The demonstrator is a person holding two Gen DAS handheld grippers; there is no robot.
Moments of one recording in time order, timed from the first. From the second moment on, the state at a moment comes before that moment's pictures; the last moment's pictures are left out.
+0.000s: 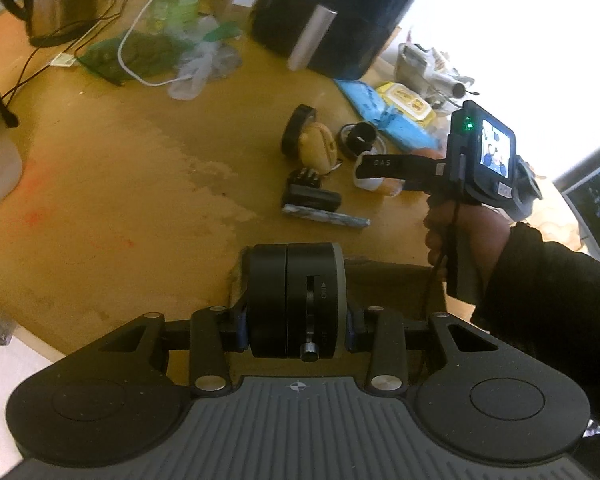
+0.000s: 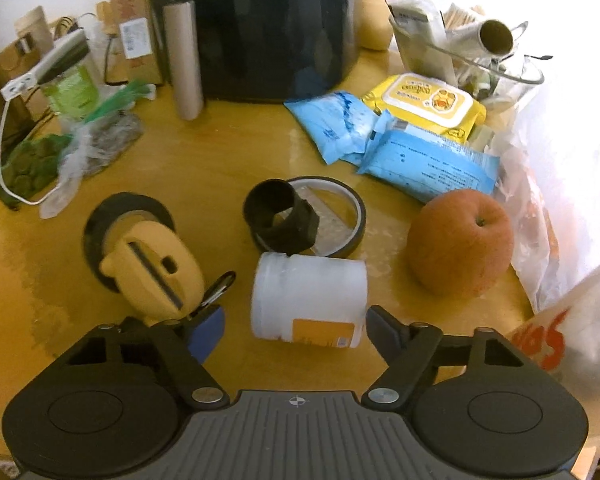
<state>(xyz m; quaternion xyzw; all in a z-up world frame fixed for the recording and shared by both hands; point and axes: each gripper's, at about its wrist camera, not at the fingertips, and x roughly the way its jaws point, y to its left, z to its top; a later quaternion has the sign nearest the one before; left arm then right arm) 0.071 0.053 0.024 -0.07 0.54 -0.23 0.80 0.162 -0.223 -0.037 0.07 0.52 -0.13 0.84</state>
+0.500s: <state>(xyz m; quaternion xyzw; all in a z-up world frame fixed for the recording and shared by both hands) 0.074 0.060 0.020 -0.07 0.54 -0.23 0.80 0.171 -0.229 -0.040 0.08 0.53 -0.13 0.83</state>
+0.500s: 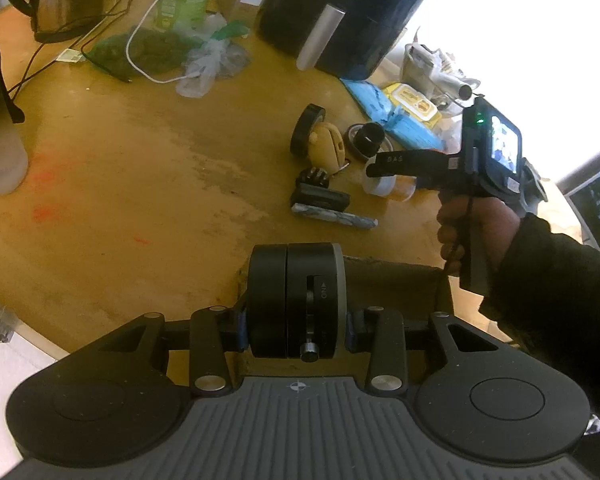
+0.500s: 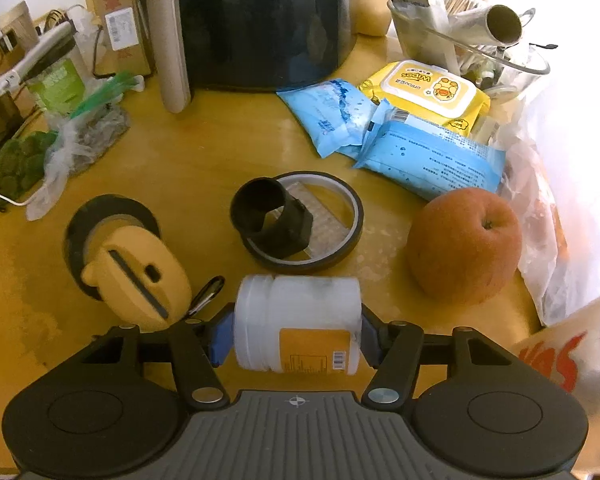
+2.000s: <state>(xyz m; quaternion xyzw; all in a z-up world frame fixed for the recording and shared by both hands) 0.084 -0.014 -0.027 0.06 0.59 -0.22 0.77 -0.013 -0.202 0.052 0.18 0.49 0.01 0.85</state>
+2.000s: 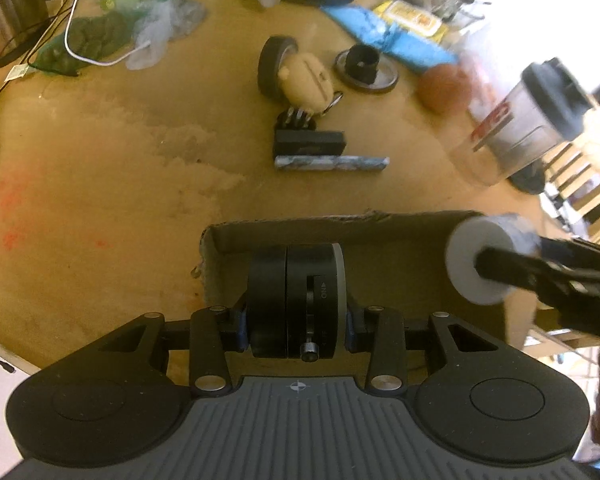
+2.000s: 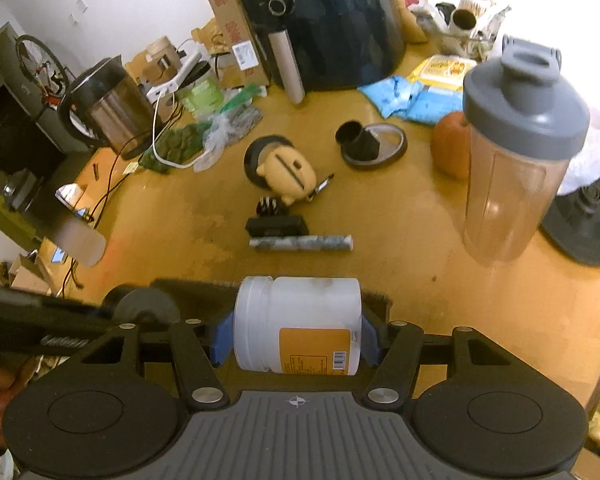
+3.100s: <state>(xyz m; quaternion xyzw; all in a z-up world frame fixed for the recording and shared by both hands) 0.047 0.016 0.004 0.02 0.58 -0.23 0.78 0.014 -0.170 0.010 0.09 0.56 -0.04 0.82</state>
